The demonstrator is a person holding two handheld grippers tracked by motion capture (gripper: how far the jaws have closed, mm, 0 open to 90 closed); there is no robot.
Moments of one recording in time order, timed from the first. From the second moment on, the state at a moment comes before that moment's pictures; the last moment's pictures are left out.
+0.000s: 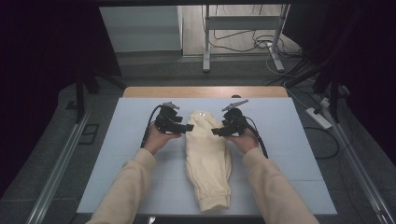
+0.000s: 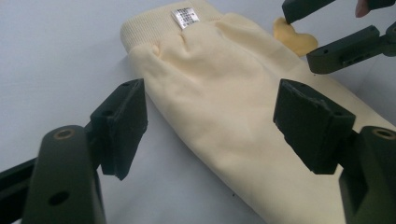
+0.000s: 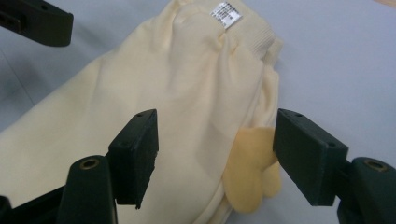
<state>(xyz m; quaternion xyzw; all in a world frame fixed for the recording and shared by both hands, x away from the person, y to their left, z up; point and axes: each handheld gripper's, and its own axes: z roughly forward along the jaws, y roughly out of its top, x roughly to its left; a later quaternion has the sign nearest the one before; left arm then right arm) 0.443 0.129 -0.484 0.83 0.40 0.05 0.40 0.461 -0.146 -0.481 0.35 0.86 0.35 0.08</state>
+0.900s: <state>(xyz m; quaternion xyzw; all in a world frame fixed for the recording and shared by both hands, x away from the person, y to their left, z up) 0.463 0.118 -0.507 0.83 0.42 0.04 0.36 0.486 -0.140 -0.505 0.37 0.87 0.31 0.09</state>
